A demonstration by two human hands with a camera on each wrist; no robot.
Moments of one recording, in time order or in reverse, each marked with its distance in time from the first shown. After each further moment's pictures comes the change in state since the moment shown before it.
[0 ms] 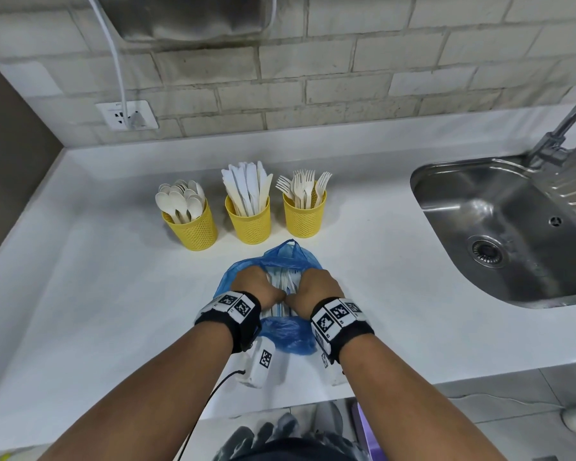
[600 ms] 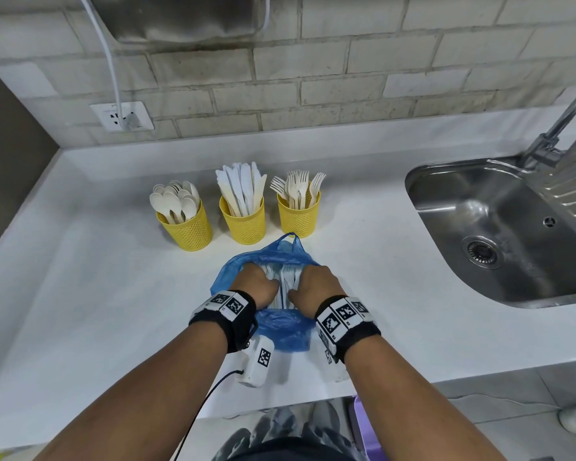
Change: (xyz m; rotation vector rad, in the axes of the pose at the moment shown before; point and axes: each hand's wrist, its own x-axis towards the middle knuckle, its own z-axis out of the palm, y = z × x) left_hand -0.001 0.010 0.002 -0.155 -0.030 -0.024; right_hand -0.002 0.012 -0.010 -0.021 0.043 -0.057
